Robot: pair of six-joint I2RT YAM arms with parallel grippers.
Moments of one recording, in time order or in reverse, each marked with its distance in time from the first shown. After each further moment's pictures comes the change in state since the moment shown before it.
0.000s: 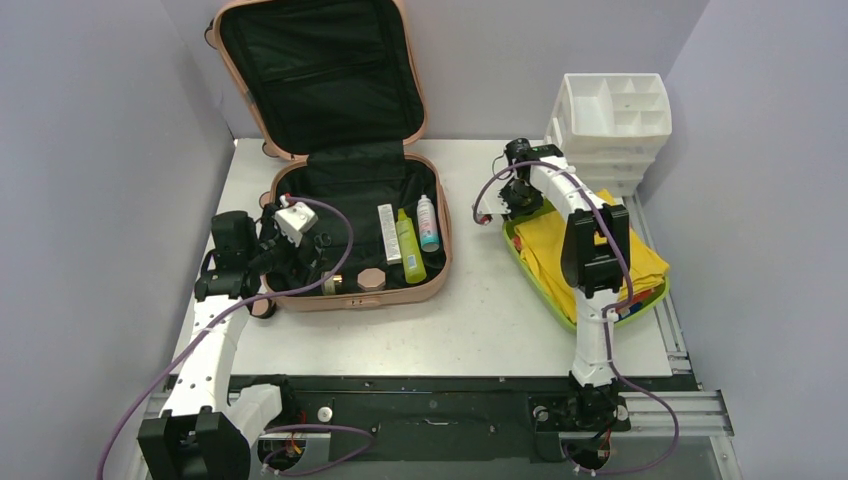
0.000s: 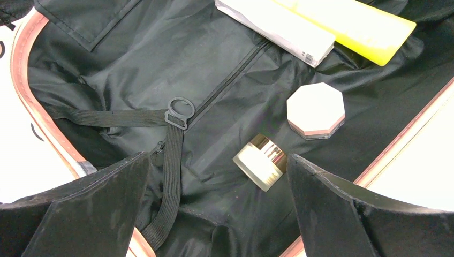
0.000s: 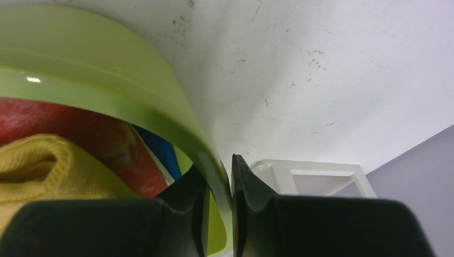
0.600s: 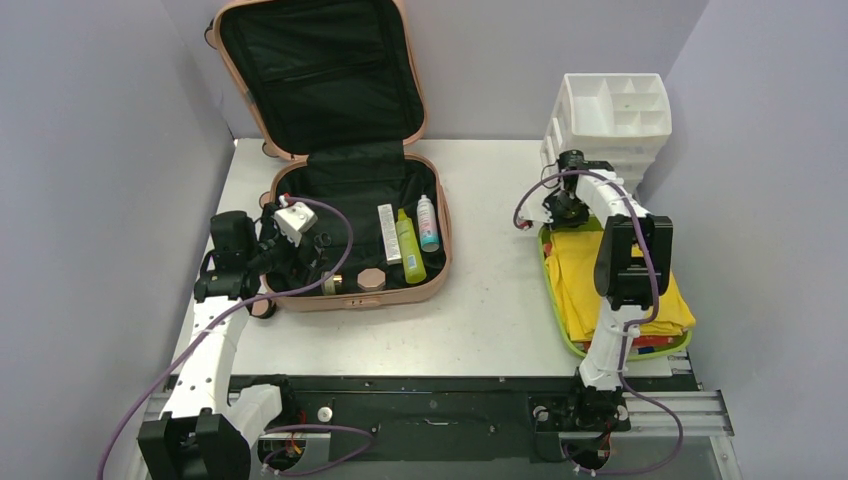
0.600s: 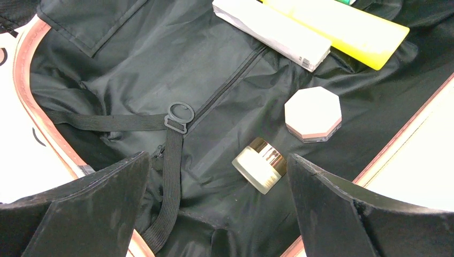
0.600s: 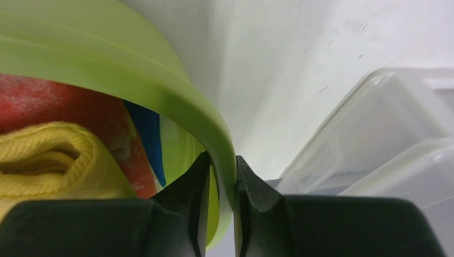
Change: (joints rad) left arm 0.003 -0.004 0.000 0.008 0.014 -0.005; right arm -0.196 -0.178 -0.295 0.131 0.046 -0.024
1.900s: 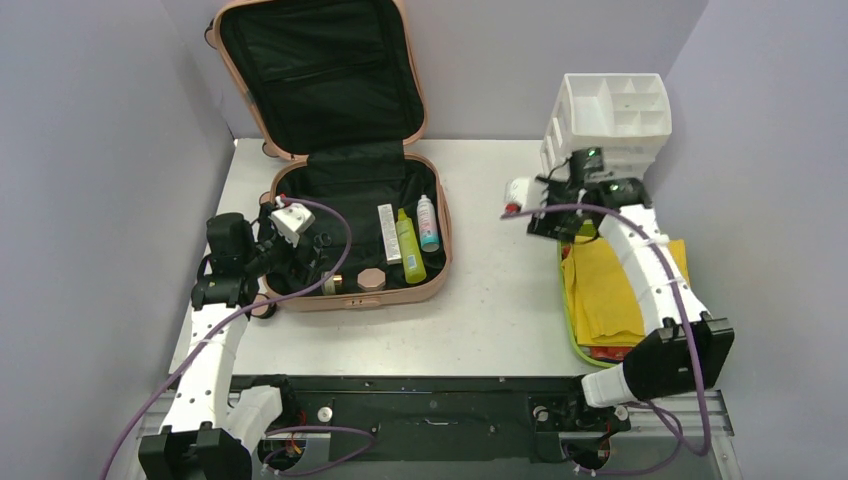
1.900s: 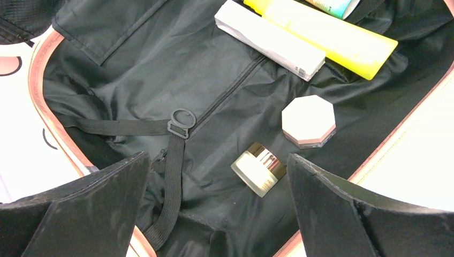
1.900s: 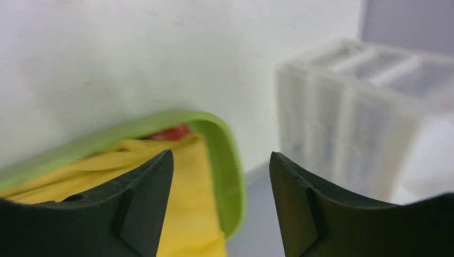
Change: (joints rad) left arm 0.000 -0.049 0.000 0.001 0.006 -0.029; right arm 0.061 -0.561 -0.088 -0.035 -0.243 0.476
